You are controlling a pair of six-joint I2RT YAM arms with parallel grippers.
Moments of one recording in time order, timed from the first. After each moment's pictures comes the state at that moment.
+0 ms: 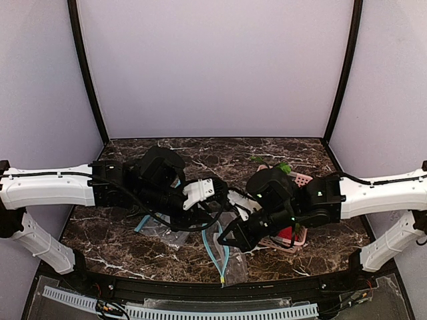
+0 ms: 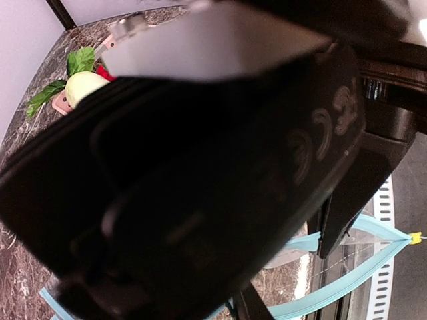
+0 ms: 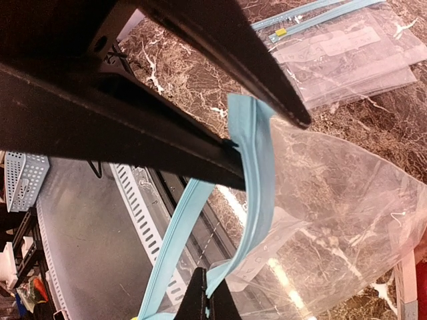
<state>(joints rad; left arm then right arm) -1.14 1.39 1.15 -0.50 0.11 0.27 1.27 1.38 1.04 -0.42 -0.19 0.53</state>
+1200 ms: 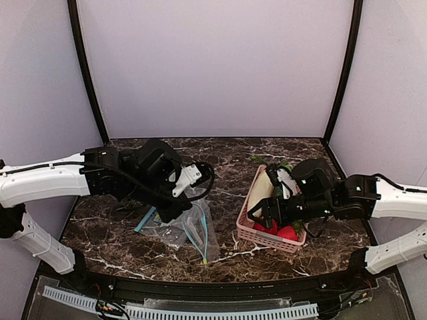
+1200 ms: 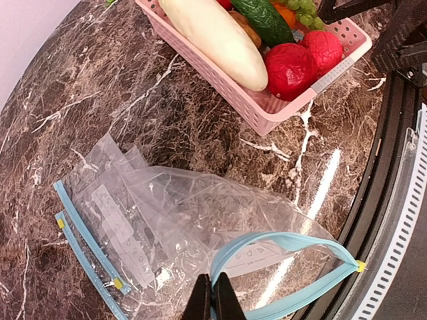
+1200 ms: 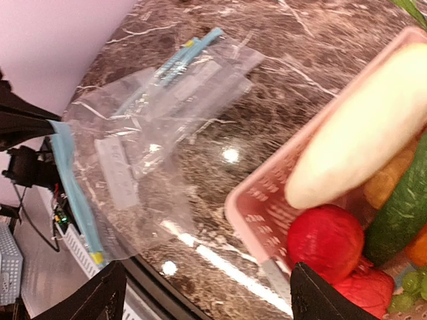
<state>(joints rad) -1.12 1.39 1.26 -0.79 -0.13 -0.02 1.10 1.07 0.86 -0.47 0.05 0.65</state>
